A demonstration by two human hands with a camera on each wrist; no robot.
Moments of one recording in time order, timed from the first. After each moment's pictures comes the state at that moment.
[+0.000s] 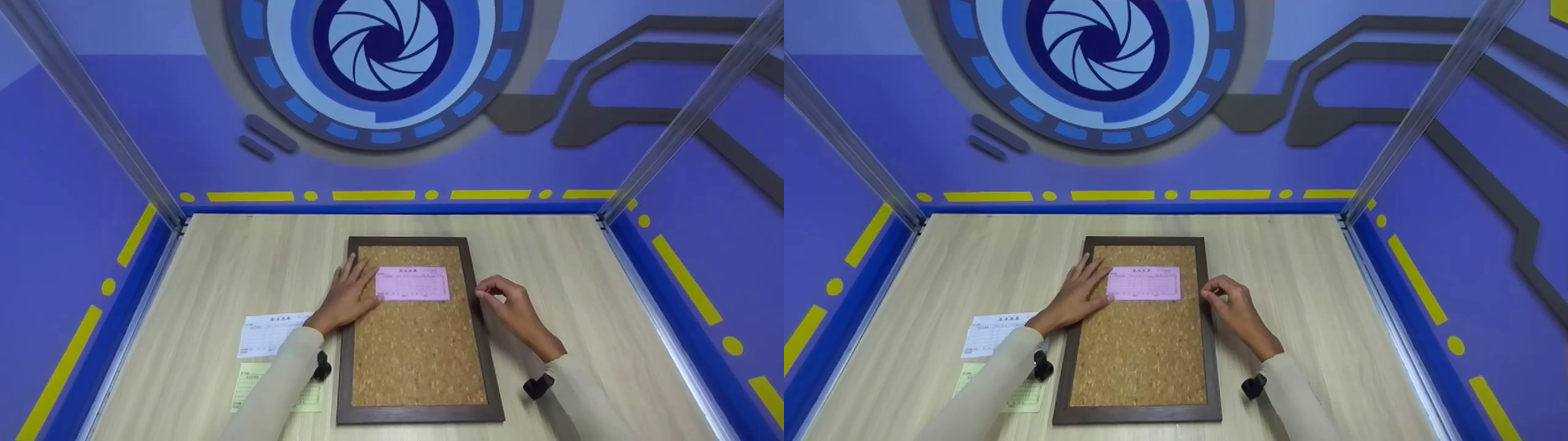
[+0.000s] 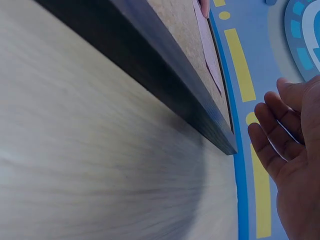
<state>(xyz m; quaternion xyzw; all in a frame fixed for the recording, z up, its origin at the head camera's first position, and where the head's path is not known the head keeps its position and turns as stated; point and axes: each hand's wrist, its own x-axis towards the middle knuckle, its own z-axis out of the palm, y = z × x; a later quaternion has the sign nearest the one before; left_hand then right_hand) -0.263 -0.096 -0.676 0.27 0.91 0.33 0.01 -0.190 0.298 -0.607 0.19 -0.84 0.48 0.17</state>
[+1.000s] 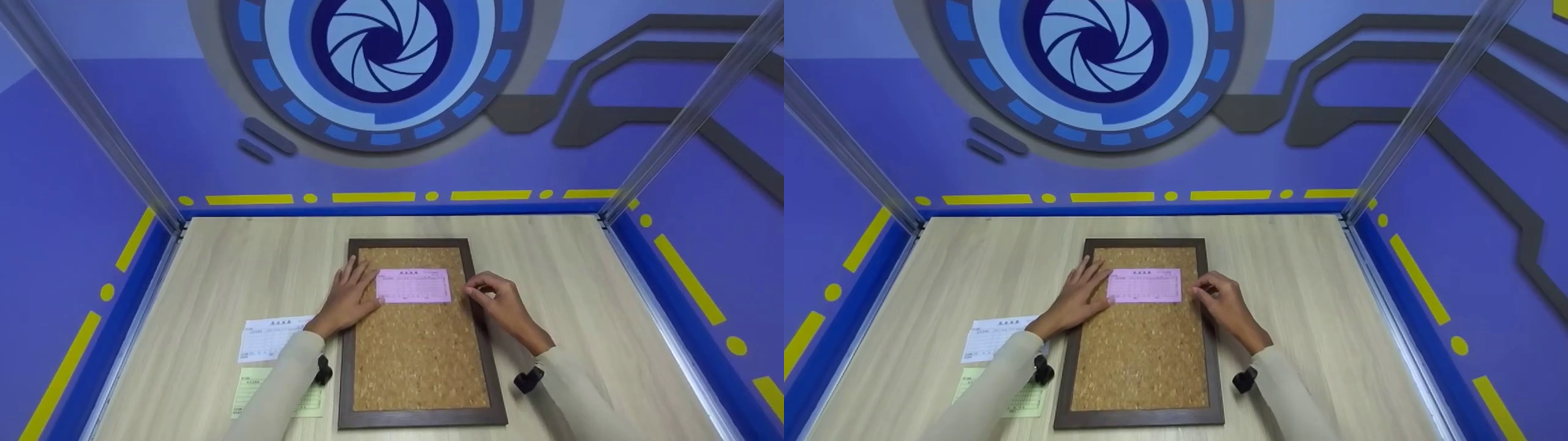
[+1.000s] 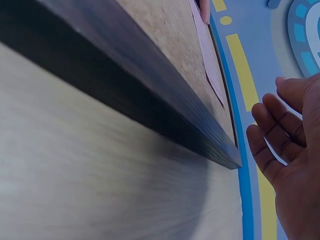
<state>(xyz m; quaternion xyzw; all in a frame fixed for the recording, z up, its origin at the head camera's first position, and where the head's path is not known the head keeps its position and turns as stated) -0.259 -0.096 -0.668 0.27 0.90 0.35 0.00 -0.212 0.292 -0.618 0.20 -0.84 0.49 0.12</state>
